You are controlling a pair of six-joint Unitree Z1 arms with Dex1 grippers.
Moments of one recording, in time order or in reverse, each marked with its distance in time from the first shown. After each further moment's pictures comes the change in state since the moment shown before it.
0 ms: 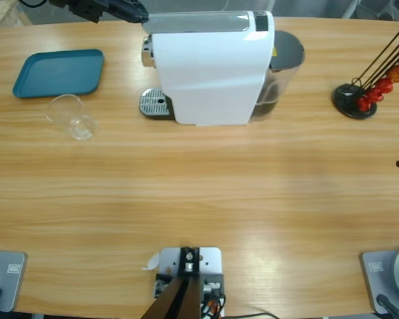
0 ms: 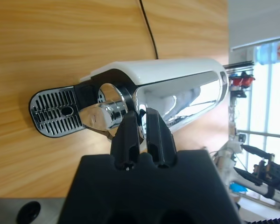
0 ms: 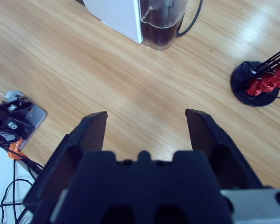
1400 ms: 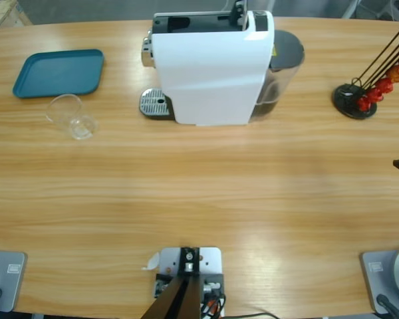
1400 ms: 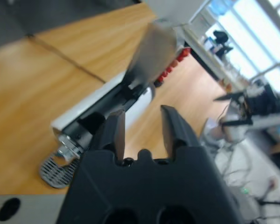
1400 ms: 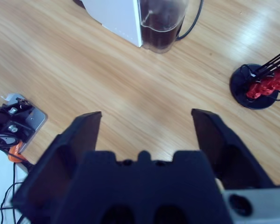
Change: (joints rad) arm 0 -0.056 -0.158 -0.091 -0.037 -0.102 0.509; arm 1 0.000 -0.002 0.006 -0.020 -0.011 0.002
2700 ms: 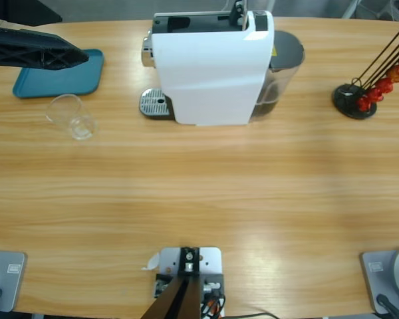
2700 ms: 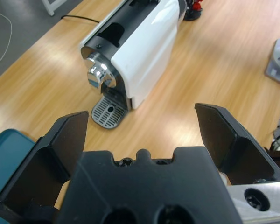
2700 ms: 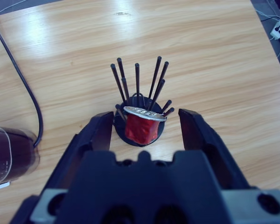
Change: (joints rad) arm 0 -0.052 -0.298 0.418 0.015 0.233 0.349; arm 1 -0.498 0.525 -0.101 -0.365 -0.306 0.196
